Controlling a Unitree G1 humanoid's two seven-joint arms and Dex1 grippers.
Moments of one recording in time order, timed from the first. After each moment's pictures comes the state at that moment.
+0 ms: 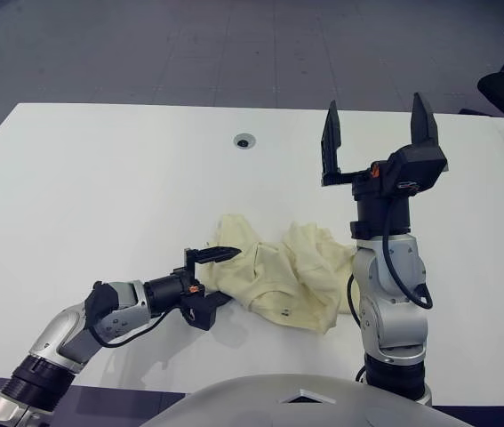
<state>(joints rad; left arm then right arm) 0.14 0.81 -0.28 -0.14 0.52 -0.72 -0.46 -0.01 0.05 0.17 -0.62 -0.14 0.07 -0.03</state>
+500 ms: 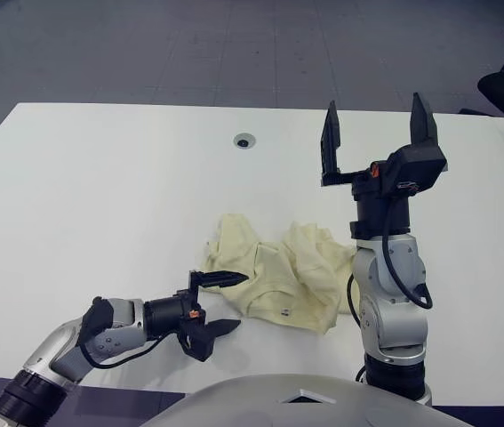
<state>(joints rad) 0.22 0.86 -0.32 -0.21 0.41 -0.81 -0.52 -0.02 0.05 0.17 -0.62 -0.14 0.07 -0.03</state>
